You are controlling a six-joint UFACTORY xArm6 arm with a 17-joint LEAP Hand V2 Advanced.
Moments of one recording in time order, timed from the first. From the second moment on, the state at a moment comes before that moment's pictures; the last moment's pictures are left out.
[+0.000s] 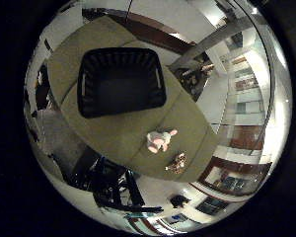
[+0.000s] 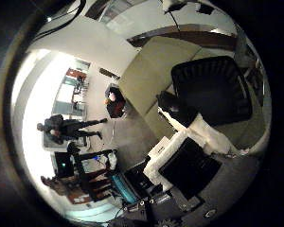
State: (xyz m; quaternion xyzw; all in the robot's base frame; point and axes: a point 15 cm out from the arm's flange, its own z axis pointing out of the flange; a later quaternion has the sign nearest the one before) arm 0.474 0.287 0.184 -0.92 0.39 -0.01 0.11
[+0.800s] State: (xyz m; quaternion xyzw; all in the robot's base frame) arm 0.522 0.185 0.228 -0.89 0.44 -0.04 0.10
